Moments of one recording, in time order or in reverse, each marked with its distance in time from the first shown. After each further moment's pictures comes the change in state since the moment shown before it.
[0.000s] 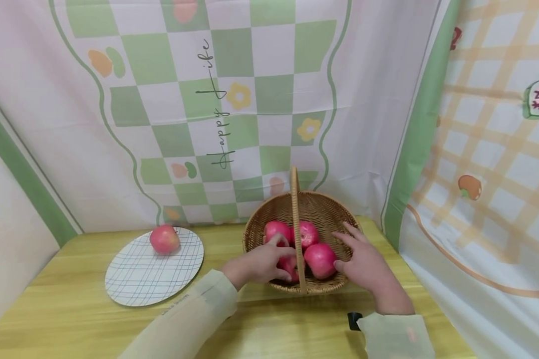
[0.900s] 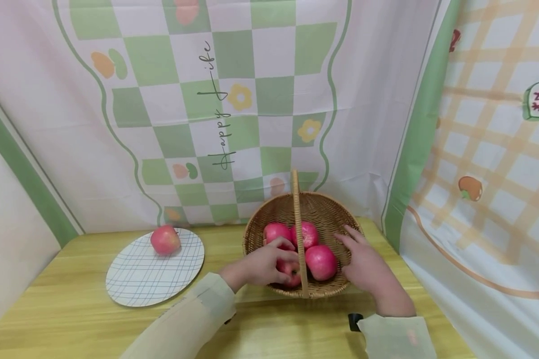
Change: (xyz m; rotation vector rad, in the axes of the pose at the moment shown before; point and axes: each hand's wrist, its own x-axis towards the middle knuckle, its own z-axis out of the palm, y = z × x) left_hand -0.006 -0.003 0.001 -0.084 0.056 0.130; right_hand -0.002 -0.007 0.000 -0.011 -0.032 0.016
